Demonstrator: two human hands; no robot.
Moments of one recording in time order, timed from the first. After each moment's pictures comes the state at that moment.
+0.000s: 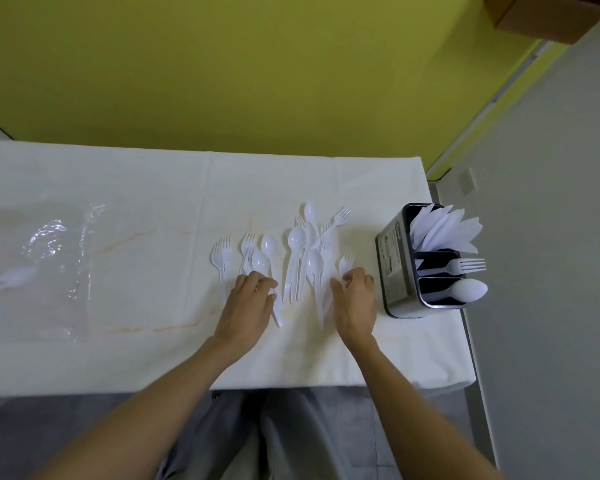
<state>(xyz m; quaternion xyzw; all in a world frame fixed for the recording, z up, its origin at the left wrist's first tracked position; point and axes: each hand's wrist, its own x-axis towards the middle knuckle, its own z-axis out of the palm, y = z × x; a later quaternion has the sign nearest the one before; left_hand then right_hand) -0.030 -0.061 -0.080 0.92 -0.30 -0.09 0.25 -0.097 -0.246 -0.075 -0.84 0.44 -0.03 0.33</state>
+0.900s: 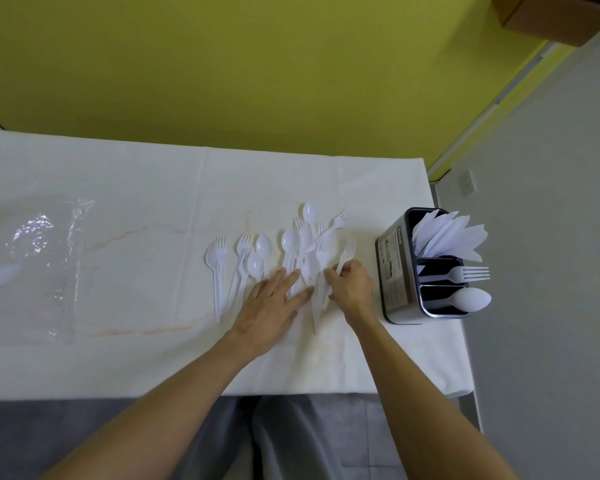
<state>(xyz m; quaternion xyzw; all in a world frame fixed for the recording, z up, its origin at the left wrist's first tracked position) -0.034 -0.092 -0.096 0.89 -0.43 -0.11 0.11 -0.059 -0.268 -0.075 -0.74 0.48 0.04 0.47</state>
